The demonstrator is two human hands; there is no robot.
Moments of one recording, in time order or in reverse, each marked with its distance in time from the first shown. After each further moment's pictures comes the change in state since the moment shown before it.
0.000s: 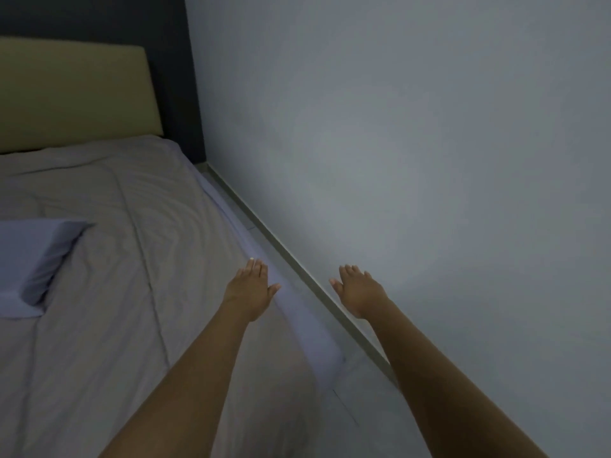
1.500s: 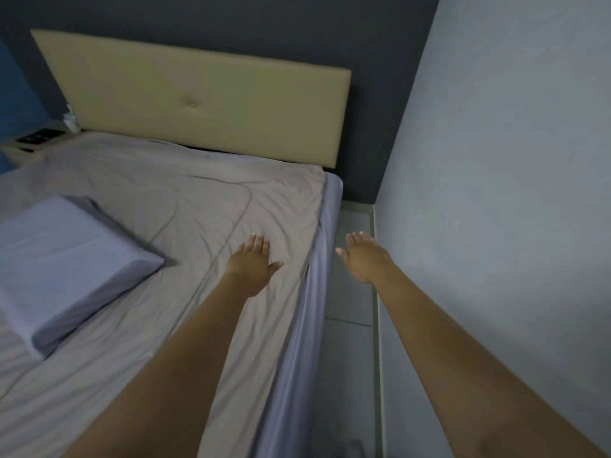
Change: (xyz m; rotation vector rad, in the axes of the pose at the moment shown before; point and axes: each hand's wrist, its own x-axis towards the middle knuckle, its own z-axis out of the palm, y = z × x) left_hand 0.560 -0.323 -0.186 -0.041 0.065 -0.825; right_hand 0.834 -0.199 -0.235 -0.211 -0.049 -0.805
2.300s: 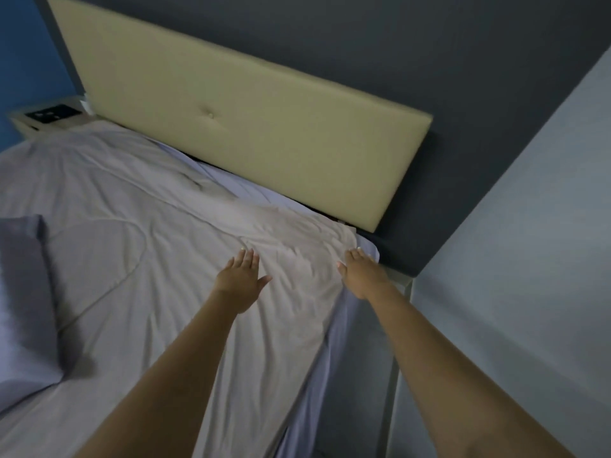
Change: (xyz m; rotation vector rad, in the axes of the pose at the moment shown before) left_hand 0.486 -0.100 -0.040 -0.106 -0.045 -0.261; right_hand 0.557 0.060 -0.121 -0.102 -0.028 -0.204
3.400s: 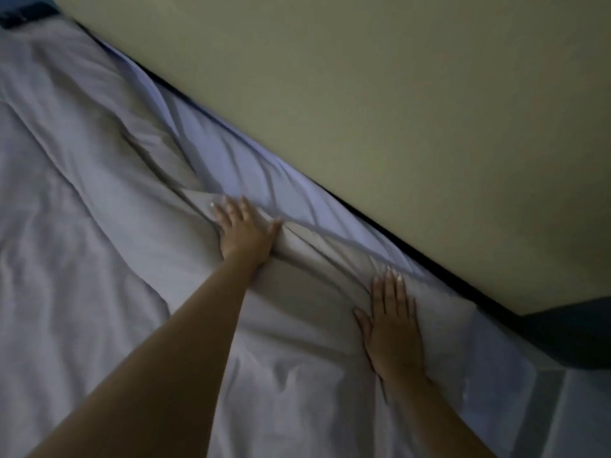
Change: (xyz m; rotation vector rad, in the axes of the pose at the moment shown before) left_hand 0.632 -0.058 0.192 -0.296 0.116 -0.641; right_hand 0.555 0.112 0.254 0.096 0.244 -0.131
